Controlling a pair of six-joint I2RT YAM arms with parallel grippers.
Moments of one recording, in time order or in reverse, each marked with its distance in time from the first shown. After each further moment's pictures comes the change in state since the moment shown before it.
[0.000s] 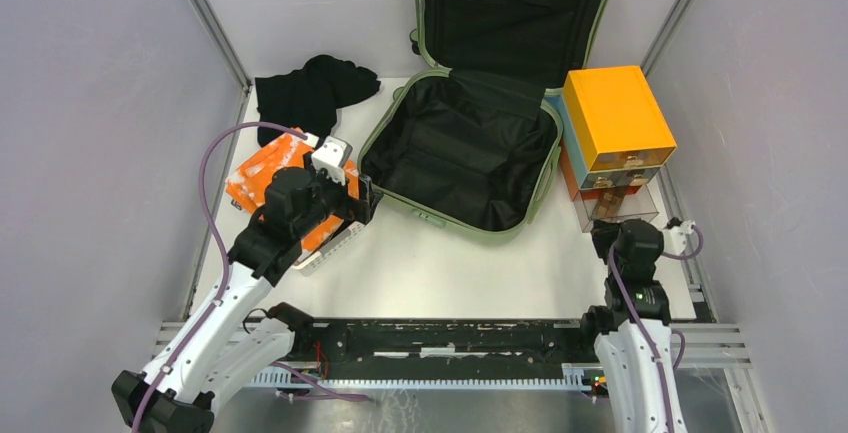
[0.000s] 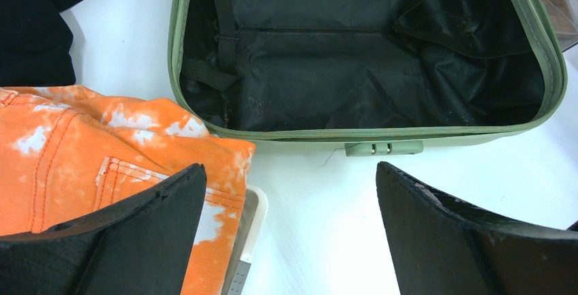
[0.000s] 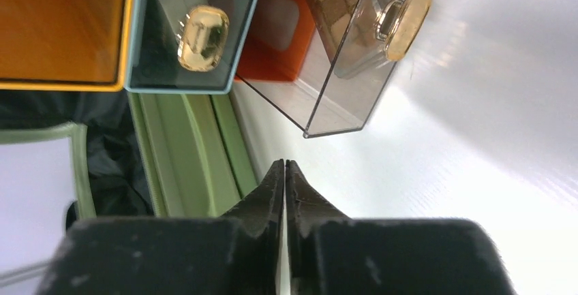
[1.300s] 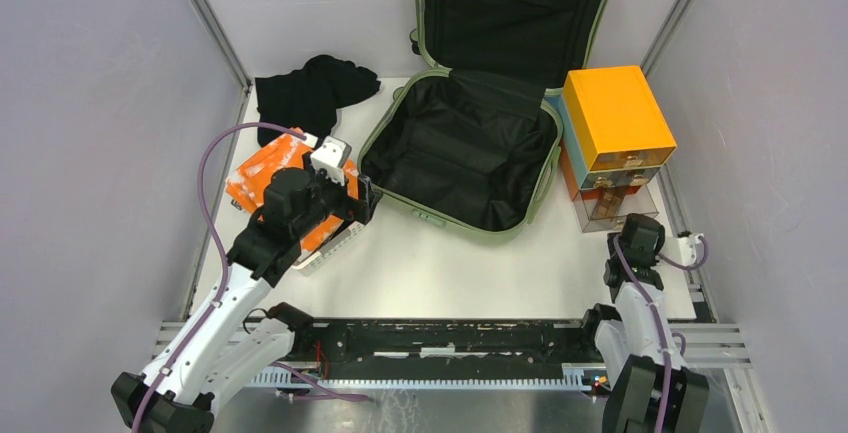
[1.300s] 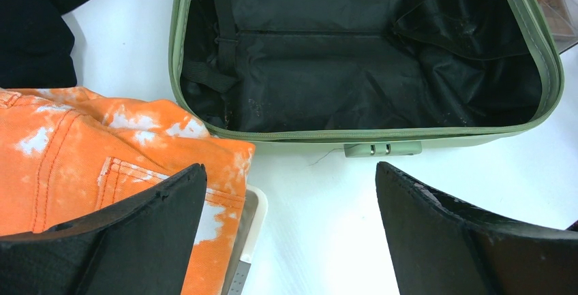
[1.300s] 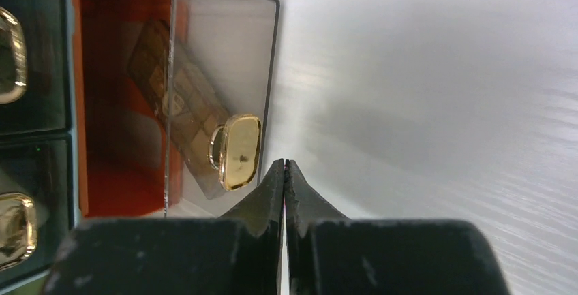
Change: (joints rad) left arm 0.000 -0.008 0.000 0.000 0.008 0.000; right arm -0.196 0.341 -0.111 0.293 0.193 -0.006
